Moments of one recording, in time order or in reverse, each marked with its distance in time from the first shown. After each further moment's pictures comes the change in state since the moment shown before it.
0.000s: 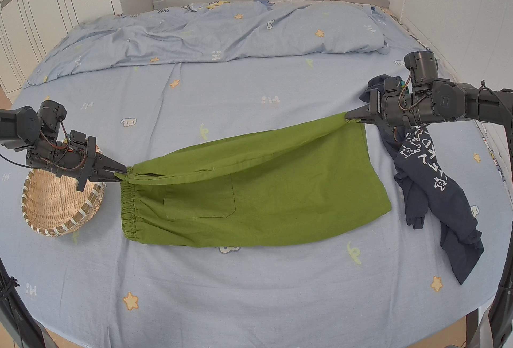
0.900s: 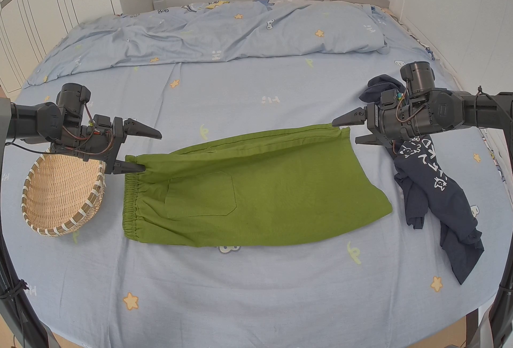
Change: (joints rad) left arm -0.132 0.056 -0.063 -0.234 -0.002 -0.247; right arm 0.019 -0.009 0.088 0.000 0.002 -0.012
